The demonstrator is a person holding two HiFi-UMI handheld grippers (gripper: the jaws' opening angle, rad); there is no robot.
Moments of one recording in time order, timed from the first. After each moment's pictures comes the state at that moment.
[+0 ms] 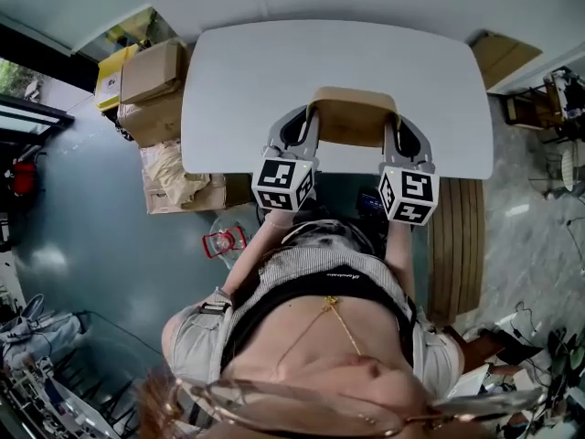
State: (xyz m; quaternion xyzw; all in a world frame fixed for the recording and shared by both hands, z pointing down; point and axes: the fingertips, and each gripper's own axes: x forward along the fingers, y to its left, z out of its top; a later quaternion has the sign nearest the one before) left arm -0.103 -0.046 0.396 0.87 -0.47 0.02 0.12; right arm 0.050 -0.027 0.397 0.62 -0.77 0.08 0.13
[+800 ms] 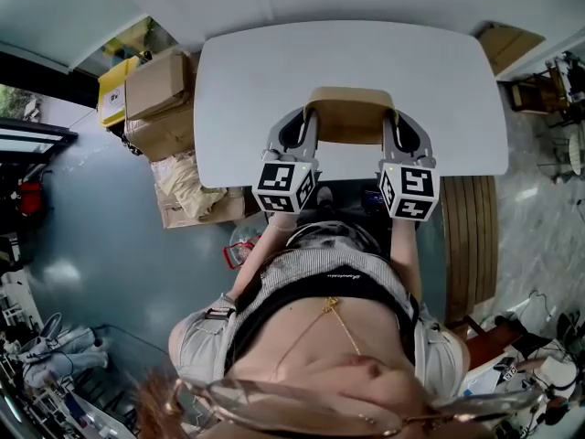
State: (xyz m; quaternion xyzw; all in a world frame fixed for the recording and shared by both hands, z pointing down) left arm -0.155 -0.081 0.405 0.88 -0.46 0.03 0.13; right arm -0.002 -0.060 0.405 0.62 -0.76 0.08 0.14
